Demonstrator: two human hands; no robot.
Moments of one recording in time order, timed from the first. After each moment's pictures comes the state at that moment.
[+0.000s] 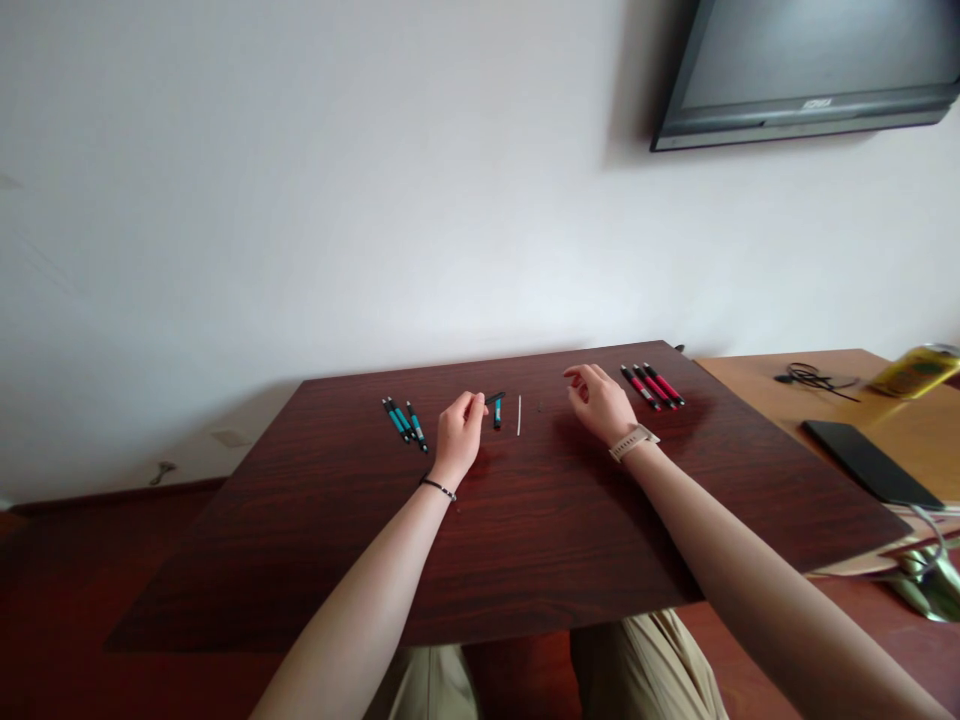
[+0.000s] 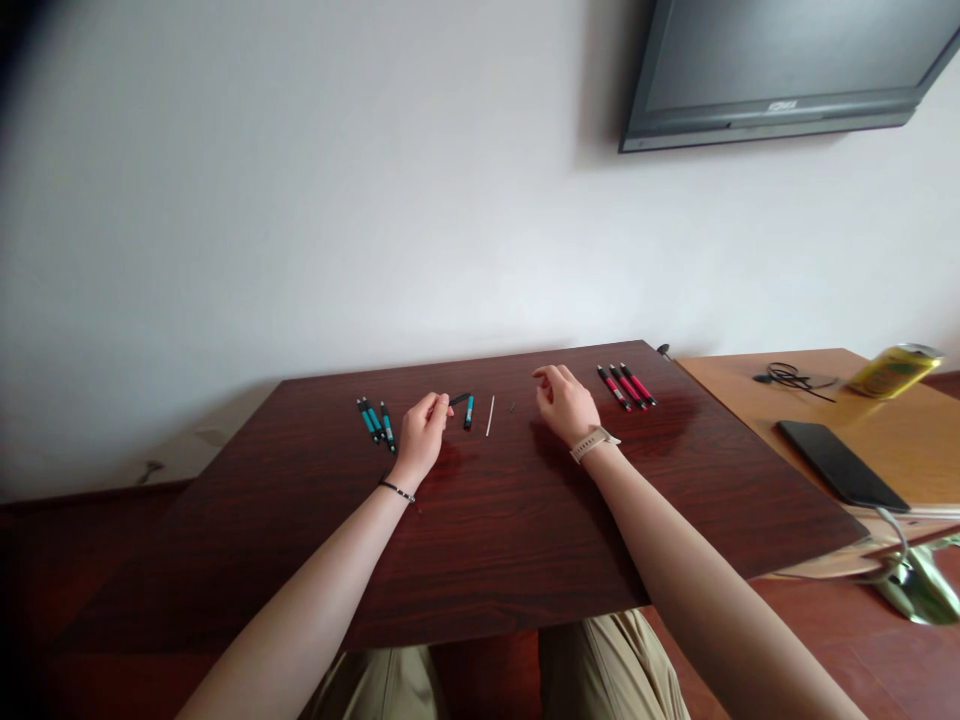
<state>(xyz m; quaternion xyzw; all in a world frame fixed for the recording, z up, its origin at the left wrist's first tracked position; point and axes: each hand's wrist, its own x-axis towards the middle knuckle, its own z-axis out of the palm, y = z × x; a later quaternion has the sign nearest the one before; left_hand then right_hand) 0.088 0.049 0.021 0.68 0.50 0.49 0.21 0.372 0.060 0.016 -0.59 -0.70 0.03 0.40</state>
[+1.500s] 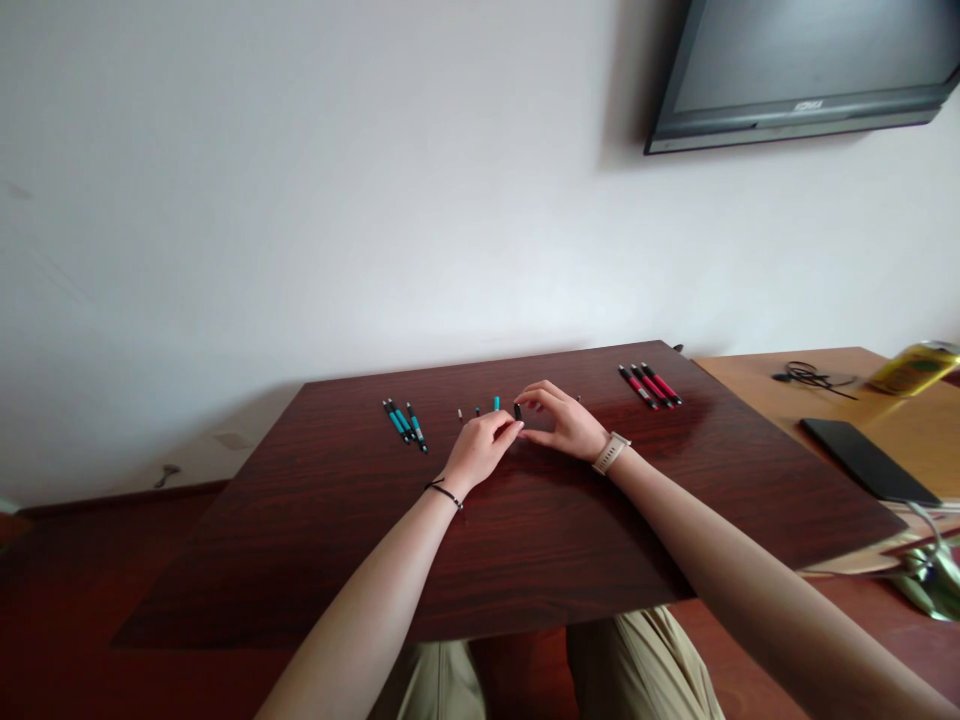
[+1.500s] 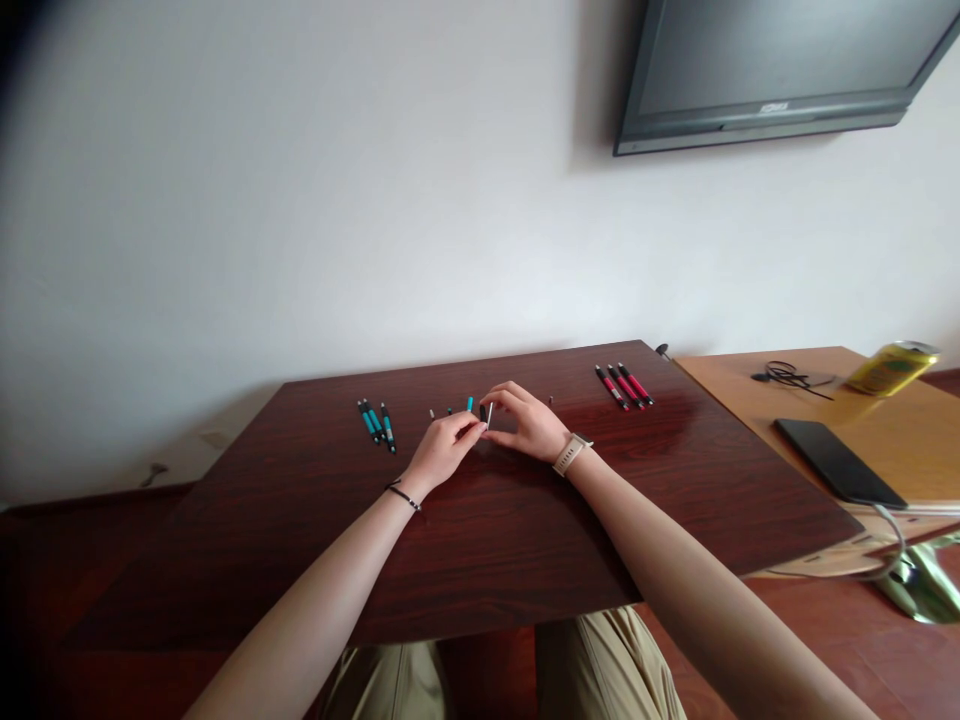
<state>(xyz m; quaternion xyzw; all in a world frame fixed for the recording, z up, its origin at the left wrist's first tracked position) 0.104 0.033 0.024 0.82 0.40 0.33 0.21 0.334 0.042 0.032 -0.33 -0.85 0.15 0.39</state>
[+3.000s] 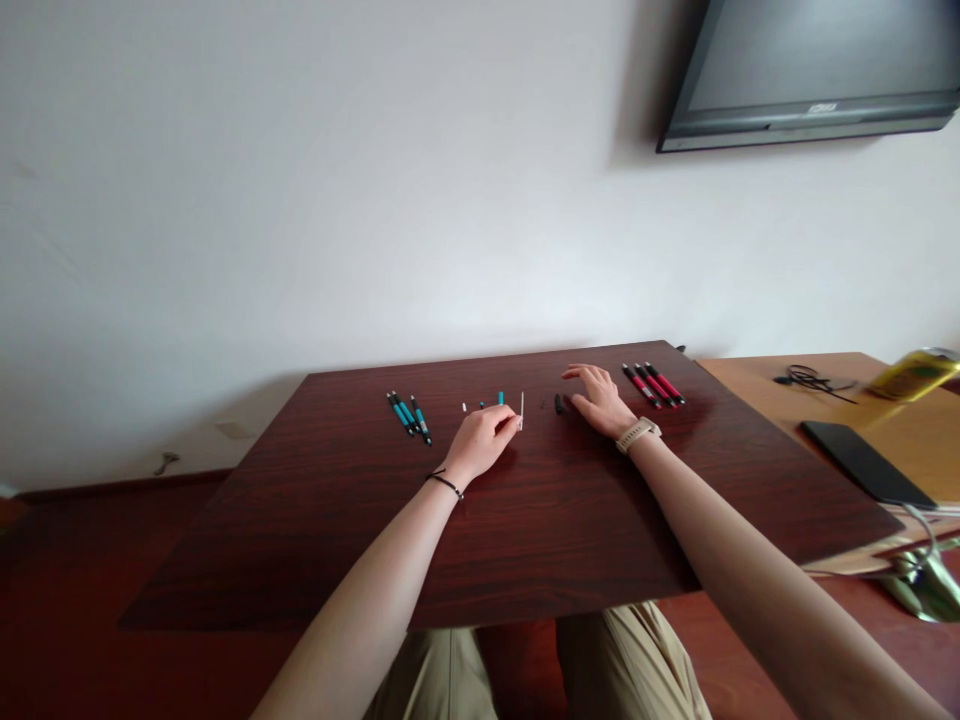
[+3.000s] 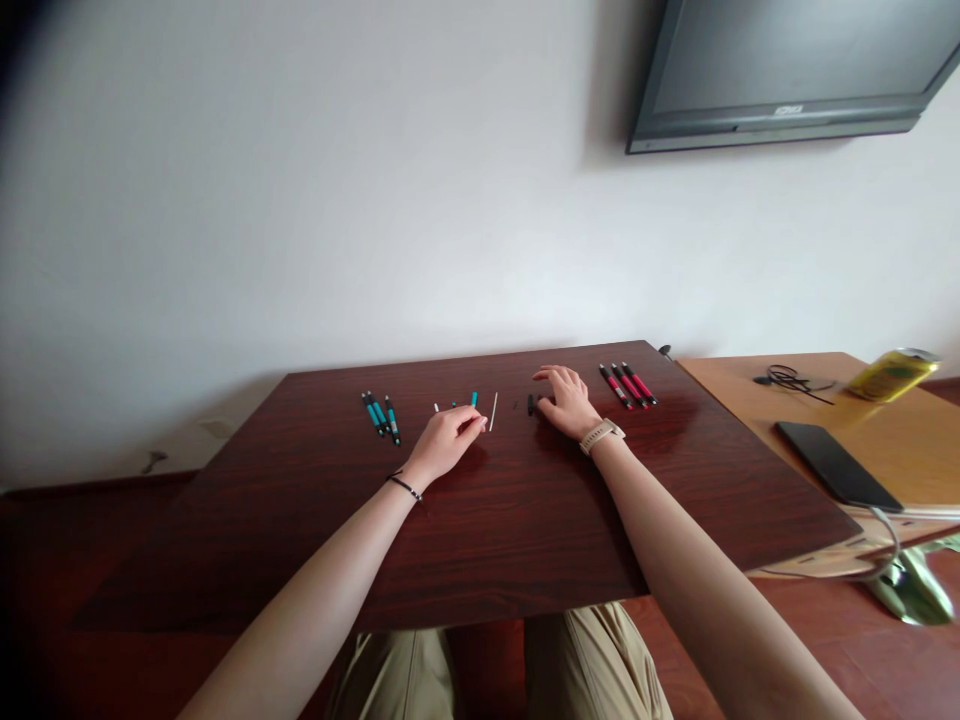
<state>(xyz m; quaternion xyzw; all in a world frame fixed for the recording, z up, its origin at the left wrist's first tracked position) 0.097 0.034 0.025 0.83 0.39 0.34 0.20 0.393 0.076 -0.004 -0.56 -0.76 0.07 0.33</state>
